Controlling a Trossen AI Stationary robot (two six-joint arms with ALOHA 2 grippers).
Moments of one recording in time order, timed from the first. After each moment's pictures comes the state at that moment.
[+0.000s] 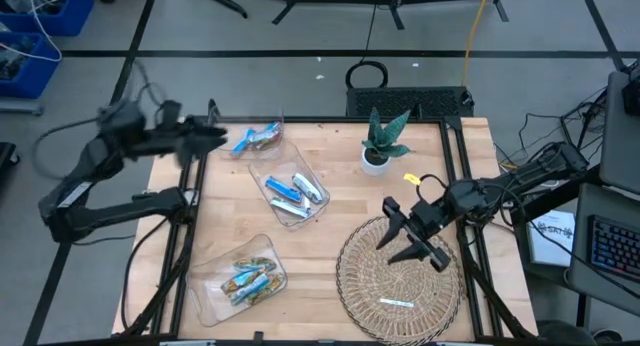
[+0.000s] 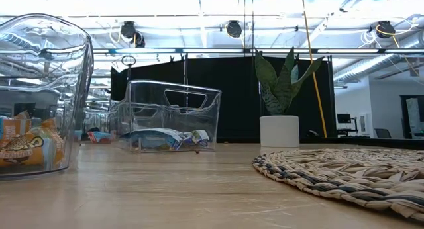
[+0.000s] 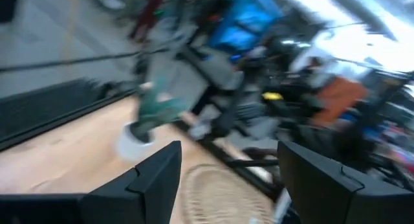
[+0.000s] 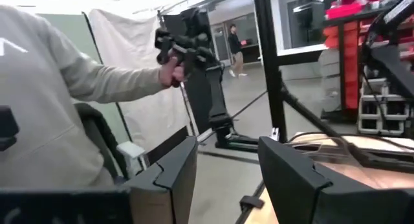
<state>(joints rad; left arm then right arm) 0.58 0.63 1.08 -0.55 0.40 -0.57 0.37 1.04 0.80 0.35 -0.23 0.26</state>
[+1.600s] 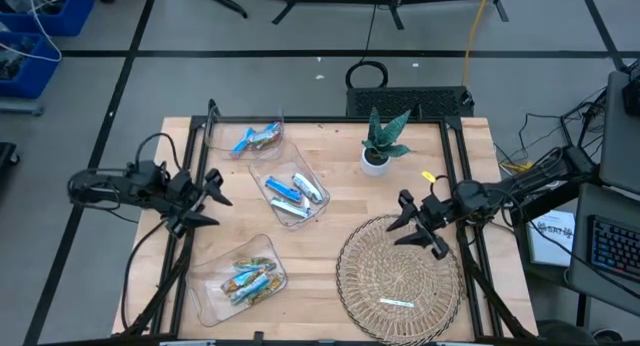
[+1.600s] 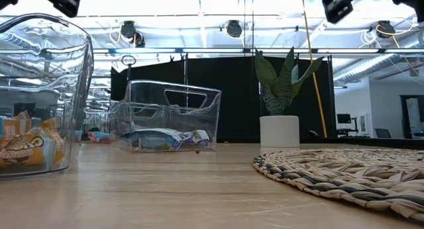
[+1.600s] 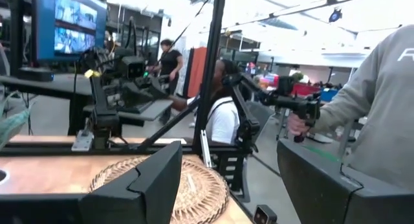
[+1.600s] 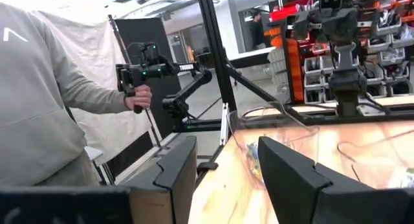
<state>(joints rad) -0.14 0.18 0.33 0.04 0.29 -0.22 0.34 0.77 0.34 0.53 -0.08 0.27</state>
